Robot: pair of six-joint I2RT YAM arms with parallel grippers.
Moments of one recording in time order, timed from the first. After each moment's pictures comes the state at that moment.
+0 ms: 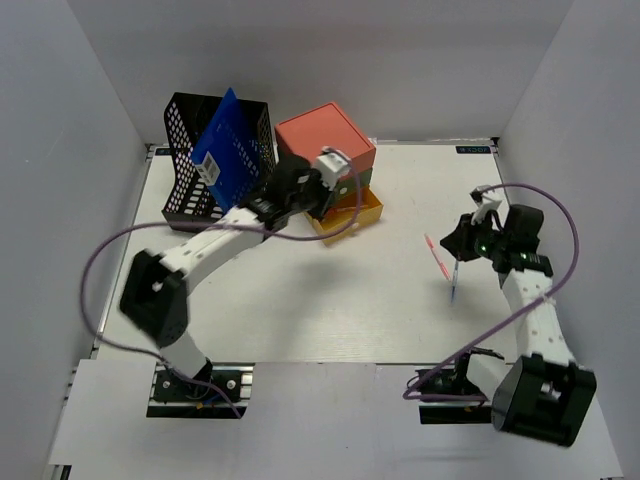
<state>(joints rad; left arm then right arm) -0.65 1.76 1.41 -0.15 0.18 0.15 -0.21 0.99 0.72 -0.37 -0.71 -0.15</state>
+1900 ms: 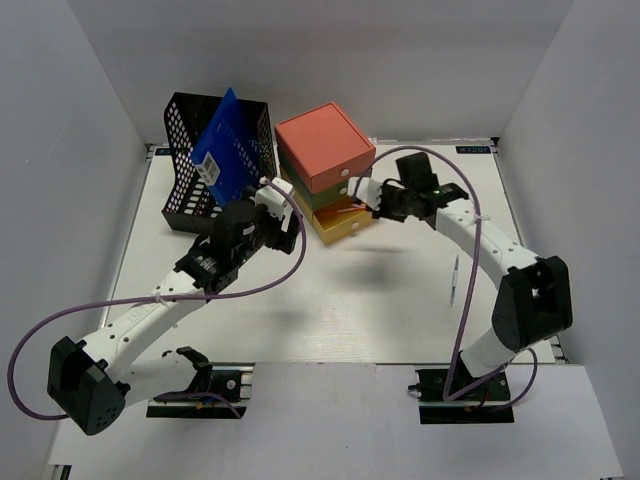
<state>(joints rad) -0.65 1.09 0.89 -0.11 -0.12 0.07 0.39 1.56 1.26 -0.56 -0.33 -1.01</state>
